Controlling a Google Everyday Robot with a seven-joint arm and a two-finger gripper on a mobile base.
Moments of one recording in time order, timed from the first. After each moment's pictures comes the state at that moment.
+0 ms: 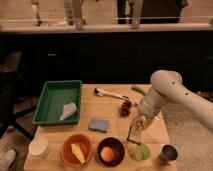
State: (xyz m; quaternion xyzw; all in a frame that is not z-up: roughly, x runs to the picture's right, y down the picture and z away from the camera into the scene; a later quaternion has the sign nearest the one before) arm 0.163 0.176 0.684 -0.25 -0.40 -0.50 0.73
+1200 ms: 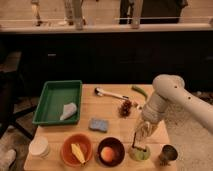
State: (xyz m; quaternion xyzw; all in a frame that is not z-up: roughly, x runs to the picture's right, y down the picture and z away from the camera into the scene) arm 0.182 0.203 0.682 -0.29 -0.42 -0.49 0.71
